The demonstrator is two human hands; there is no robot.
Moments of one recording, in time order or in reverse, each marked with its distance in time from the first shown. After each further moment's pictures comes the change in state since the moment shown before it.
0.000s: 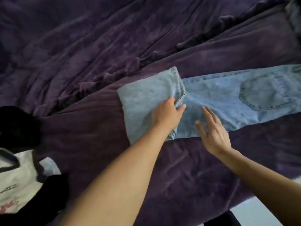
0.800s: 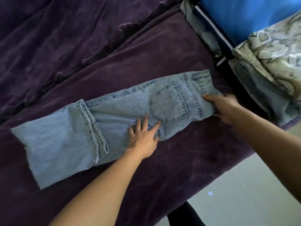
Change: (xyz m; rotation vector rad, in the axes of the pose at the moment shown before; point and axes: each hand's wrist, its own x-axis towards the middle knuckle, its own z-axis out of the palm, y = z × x) left_hand 0.025 0.177 0.189 0.447 -0.446 0.204; right_hand 0.111 0.274 -0.213 0.872 0.147 0.830
